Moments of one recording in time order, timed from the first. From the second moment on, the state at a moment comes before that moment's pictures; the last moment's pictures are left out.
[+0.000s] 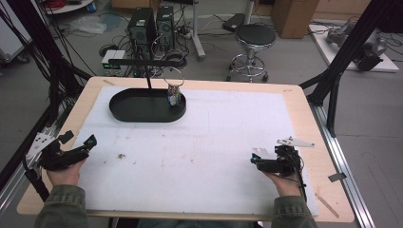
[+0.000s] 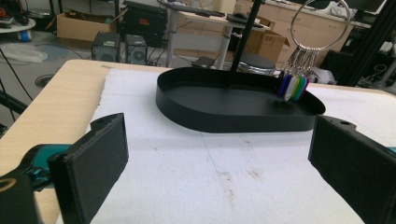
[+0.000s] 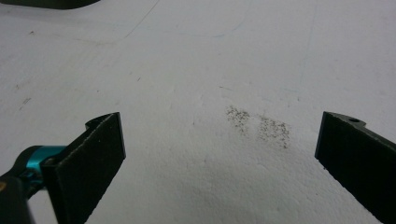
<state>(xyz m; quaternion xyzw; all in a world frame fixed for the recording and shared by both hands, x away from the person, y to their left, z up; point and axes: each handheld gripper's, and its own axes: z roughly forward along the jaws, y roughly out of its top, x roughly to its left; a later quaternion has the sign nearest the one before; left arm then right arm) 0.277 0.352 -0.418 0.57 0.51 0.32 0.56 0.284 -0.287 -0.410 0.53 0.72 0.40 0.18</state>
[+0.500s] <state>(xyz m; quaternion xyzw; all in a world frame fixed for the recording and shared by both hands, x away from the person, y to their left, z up) 0.278 0.353 -0.419 0.57 0.51 0.32 0.56 0.261 -0.289 -0.414 0.55 0.65 0.43 0.30</state>
